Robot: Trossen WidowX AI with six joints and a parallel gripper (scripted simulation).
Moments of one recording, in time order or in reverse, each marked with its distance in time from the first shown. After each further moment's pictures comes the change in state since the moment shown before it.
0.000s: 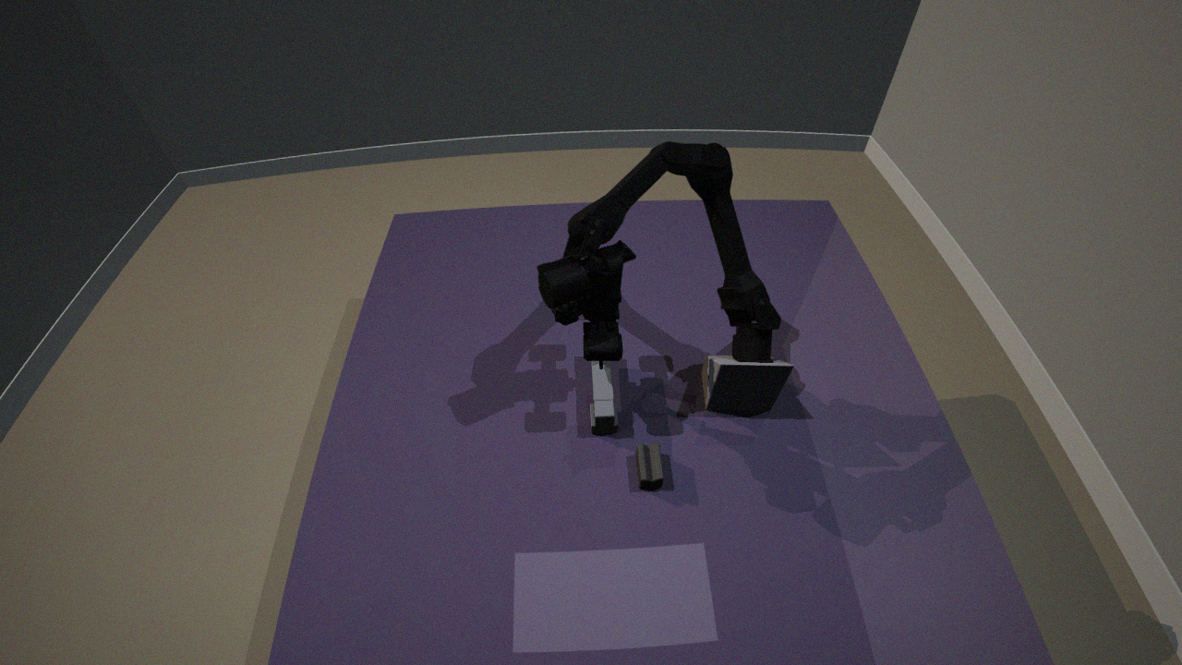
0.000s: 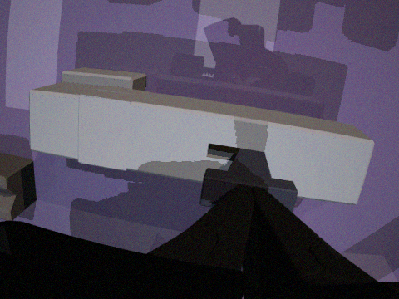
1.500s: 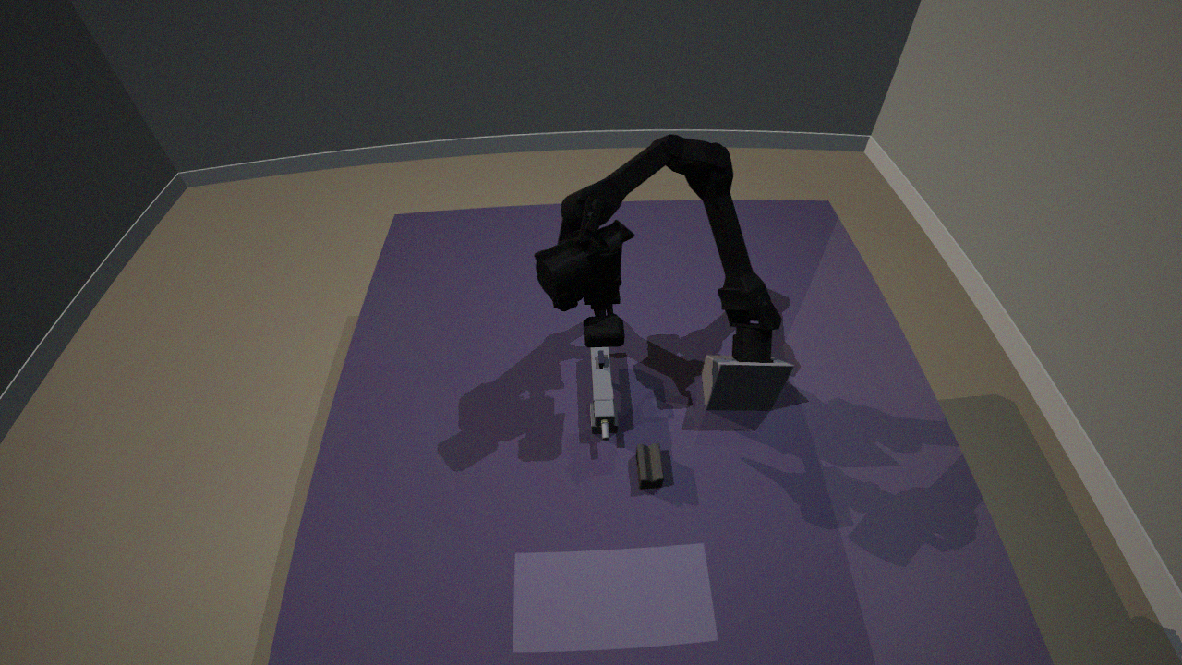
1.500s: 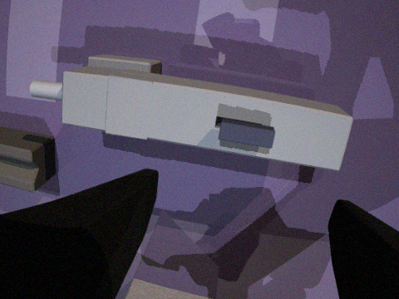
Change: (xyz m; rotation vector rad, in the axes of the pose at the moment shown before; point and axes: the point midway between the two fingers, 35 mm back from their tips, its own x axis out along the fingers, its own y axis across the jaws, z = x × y) arm -0.040 0.001 0.001 -0.011 0.023 -0.003
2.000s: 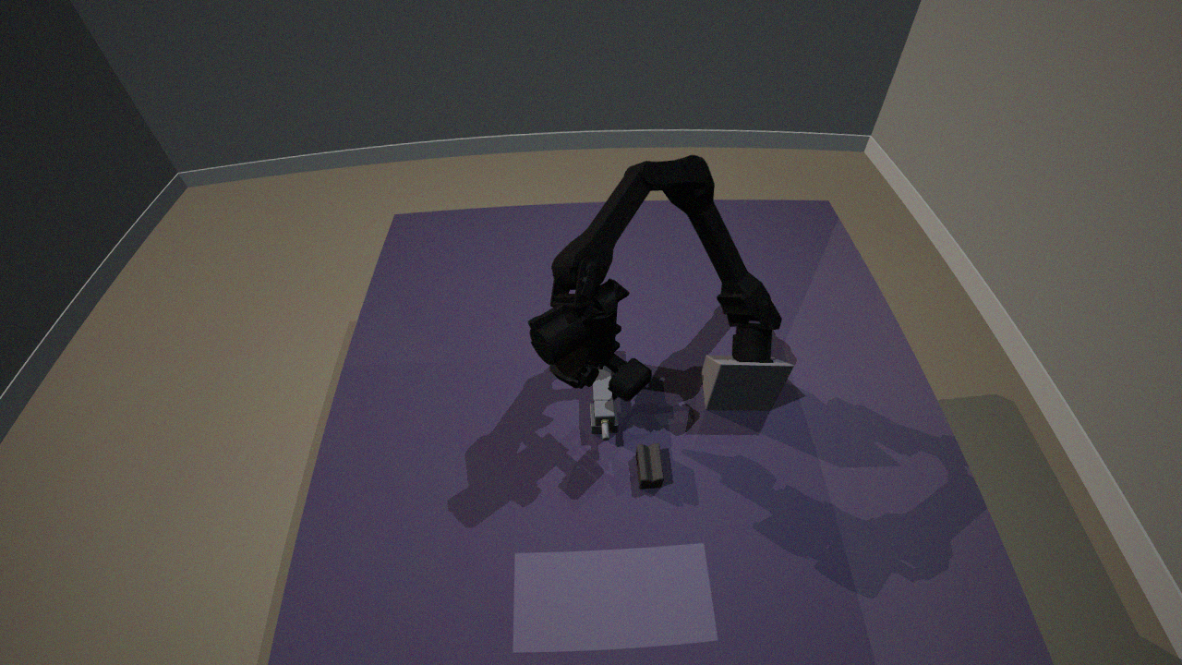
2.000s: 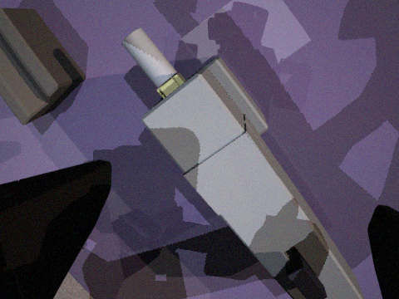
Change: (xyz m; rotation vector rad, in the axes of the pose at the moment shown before) arm 0.043 0.079 0.011 -0.765 0.001 0.002
